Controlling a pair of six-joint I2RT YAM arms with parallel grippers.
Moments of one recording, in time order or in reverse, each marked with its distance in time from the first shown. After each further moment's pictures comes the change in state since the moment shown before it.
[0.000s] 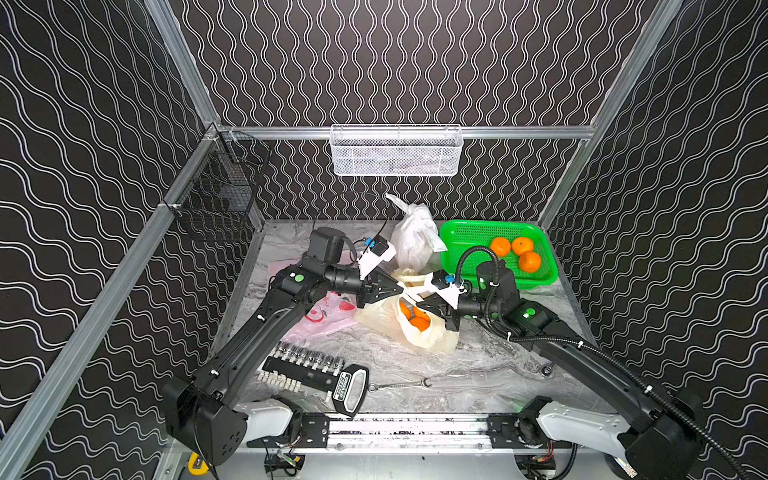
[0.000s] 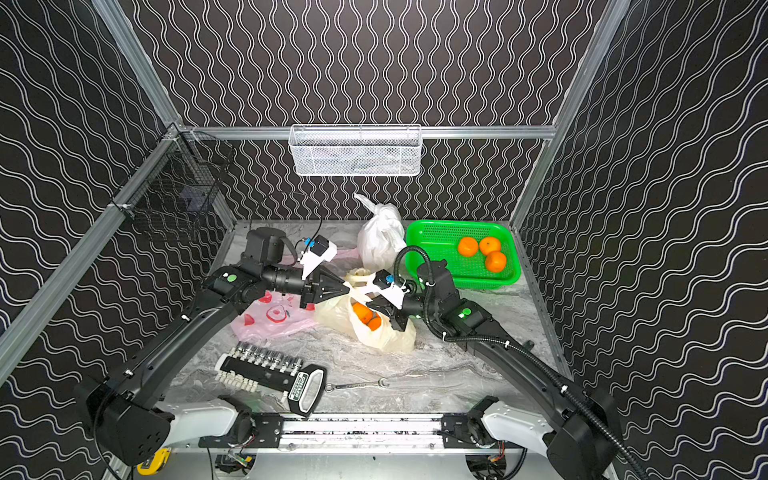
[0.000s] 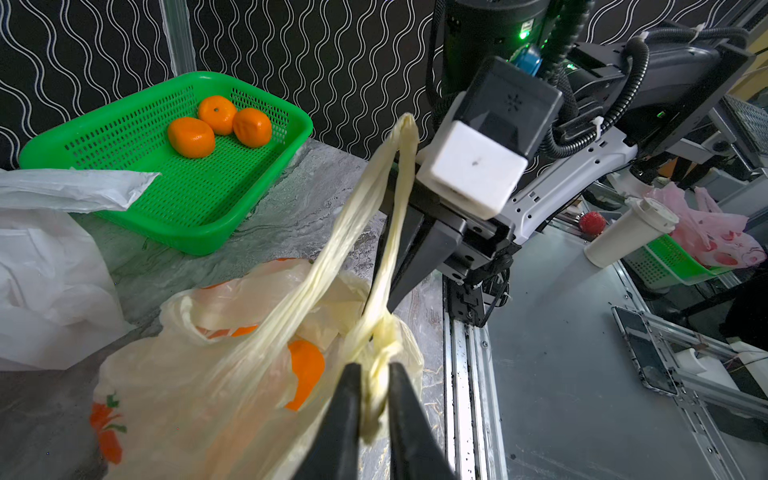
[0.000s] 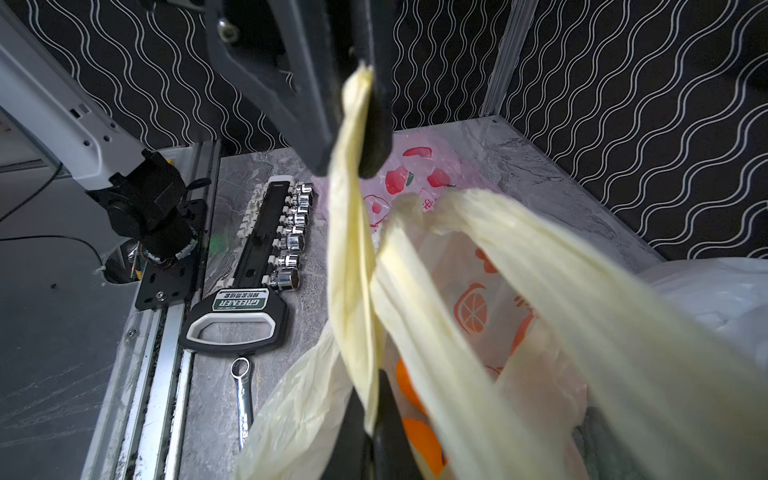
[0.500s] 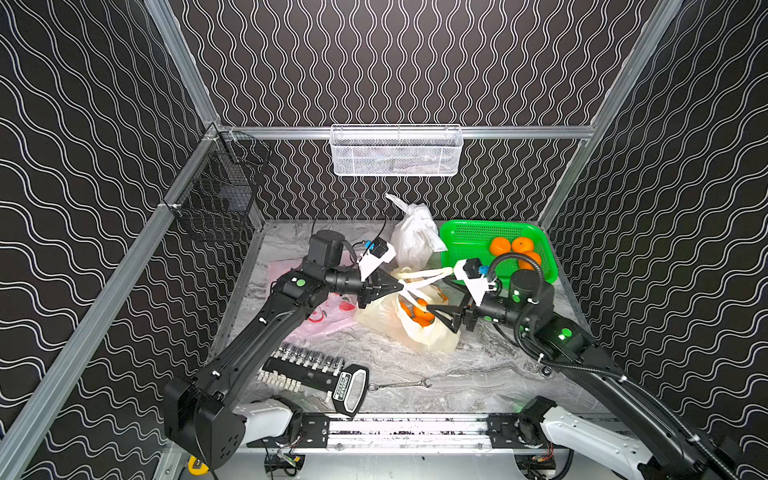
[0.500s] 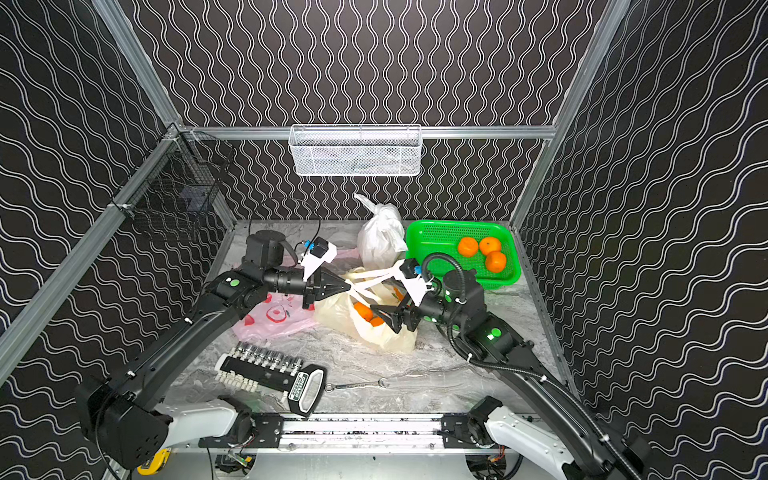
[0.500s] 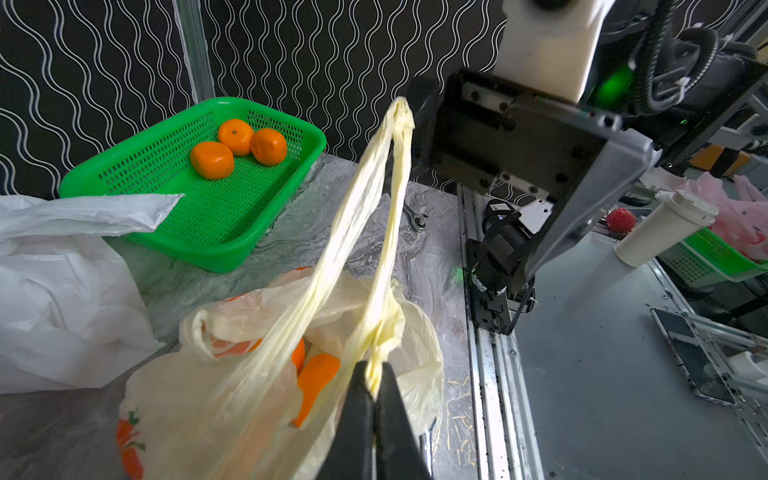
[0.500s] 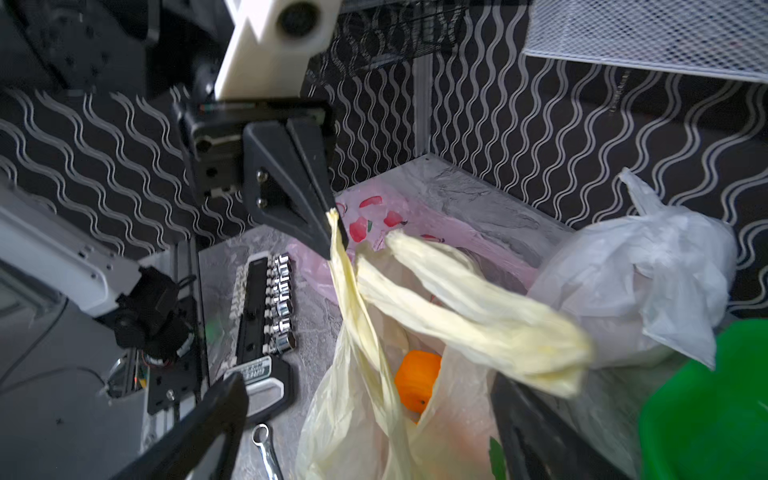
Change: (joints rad) left arm -0.001 -0.018 -0.070 0.151 -0.028 0.006; right arm 0.001 -0.245 0.010 -0.024 0.214 0.397
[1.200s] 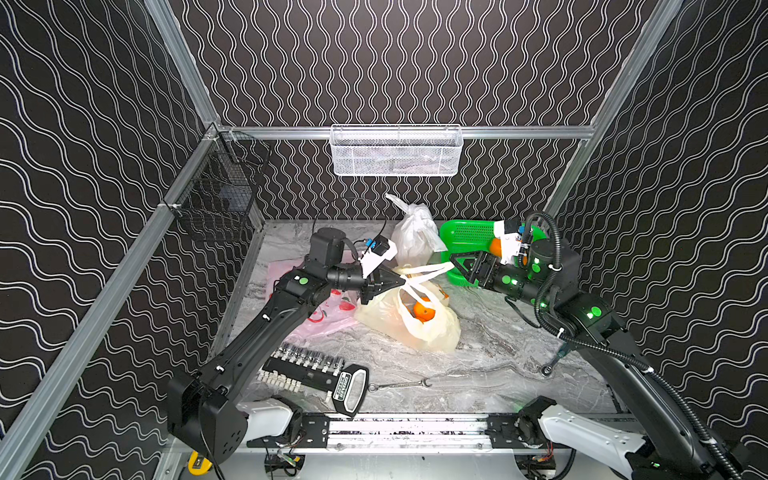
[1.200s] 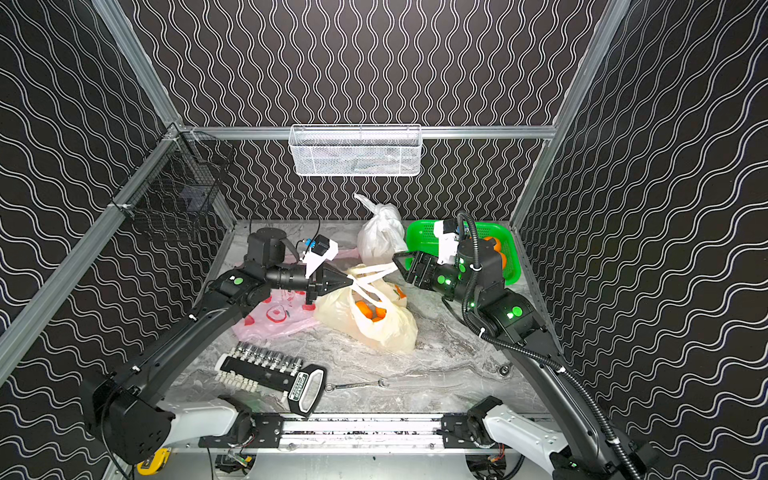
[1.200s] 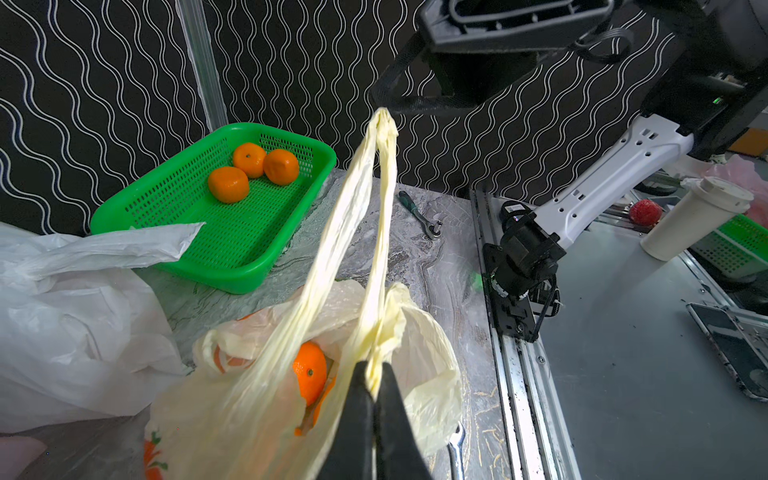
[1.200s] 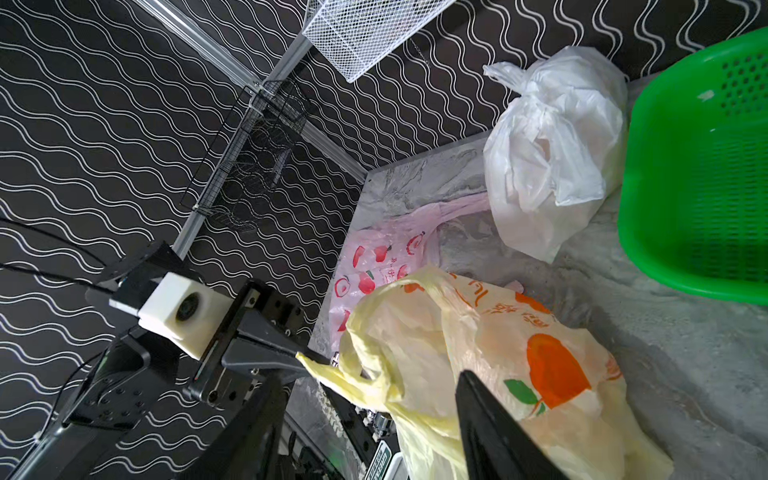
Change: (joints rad) left arm 0.000 0.018 0.004 0.054 -0.005 0.045; right arm -0.109 0.134 0.319 -0.262 0.127 0.676
